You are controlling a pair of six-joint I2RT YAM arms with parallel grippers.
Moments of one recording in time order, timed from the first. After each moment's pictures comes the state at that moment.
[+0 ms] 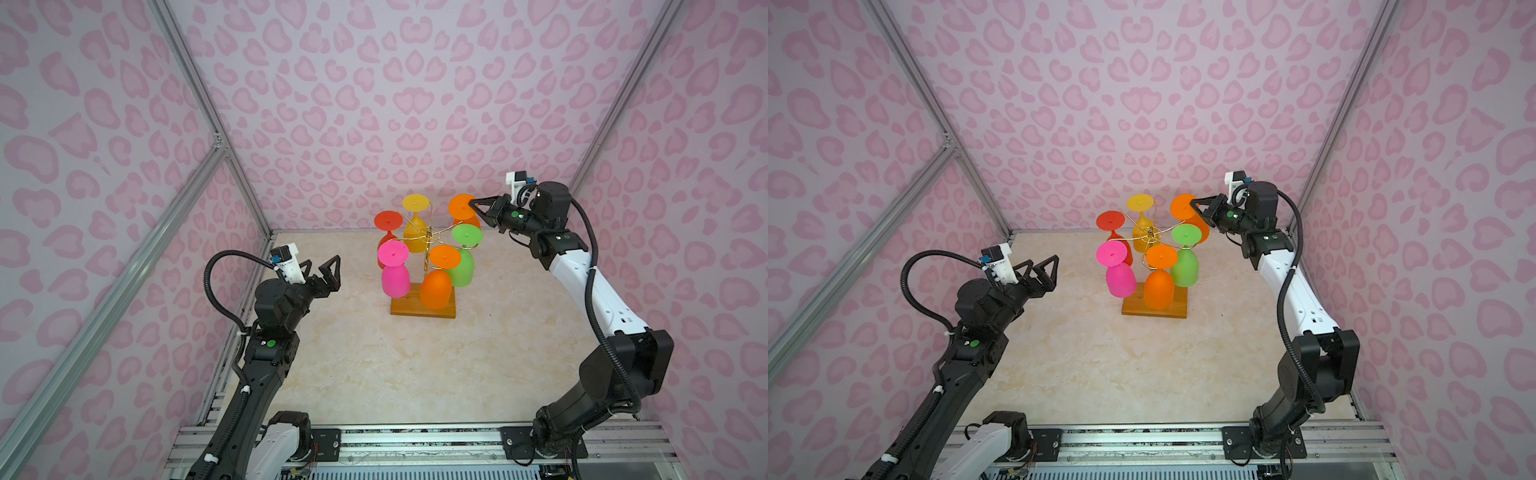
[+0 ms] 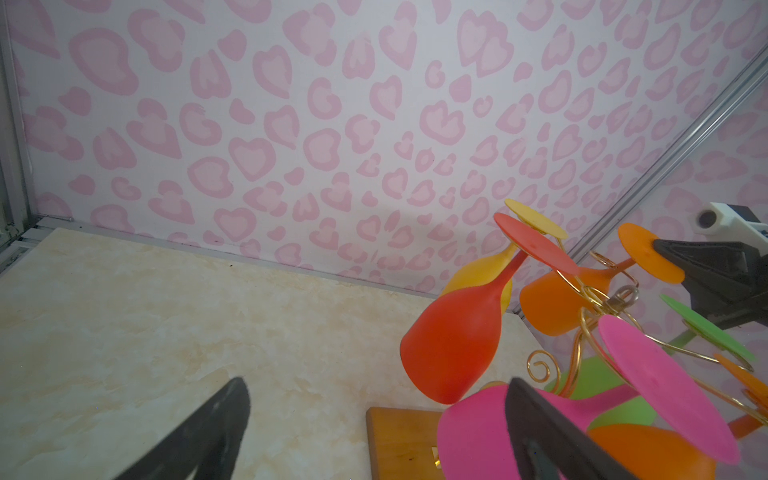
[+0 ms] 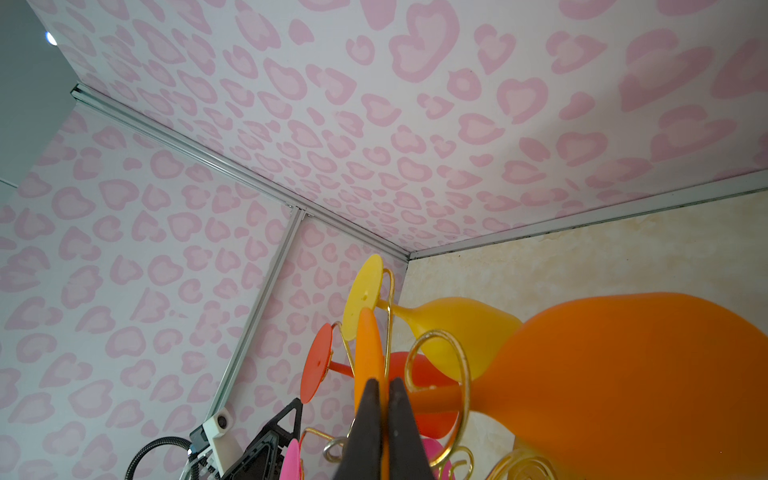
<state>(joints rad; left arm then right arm) -0.09 0.90 0.70 0.14 0.23 -0.44 0.12 1.62 1.57 -0.12 -0.71 0.91</state>
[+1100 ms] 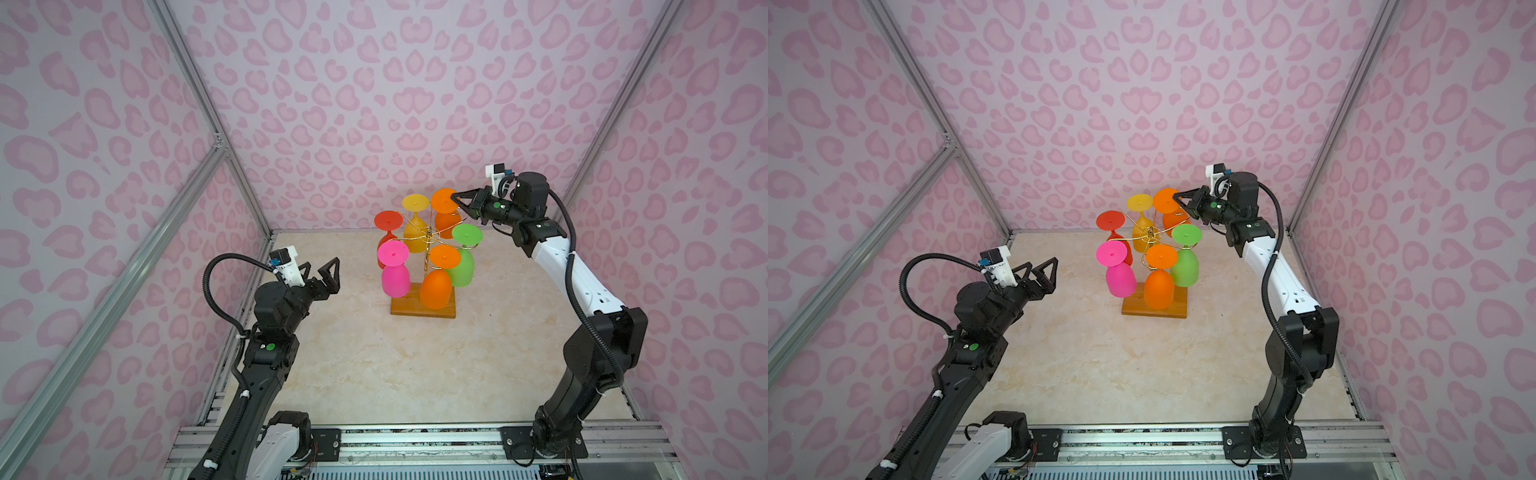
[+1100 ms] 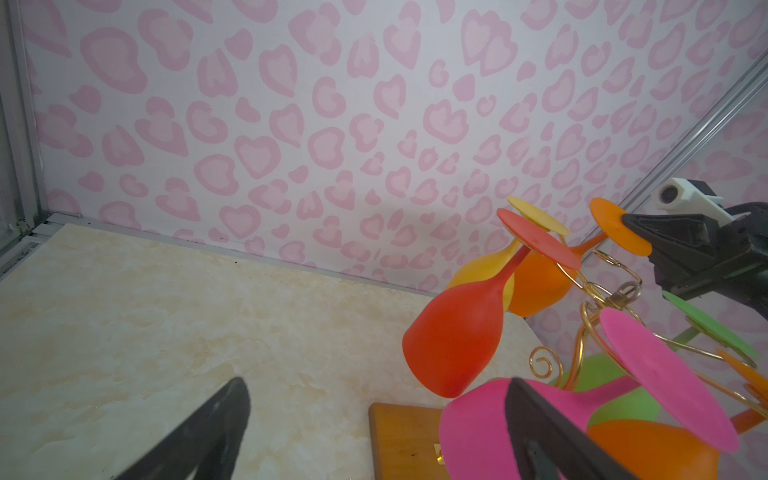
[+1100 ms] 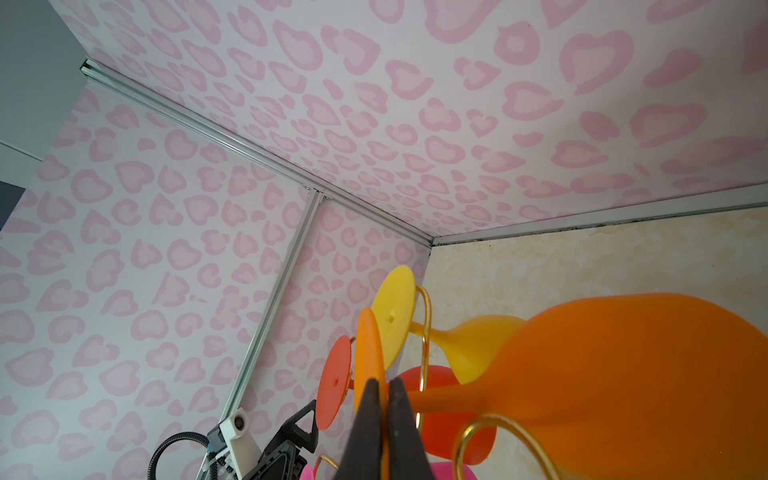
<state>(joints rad) -0.09 0.87 0.68 0.13 0.21 -0.44 0.19 1.79 1.76 -0.12 -0.74 0.95</state>
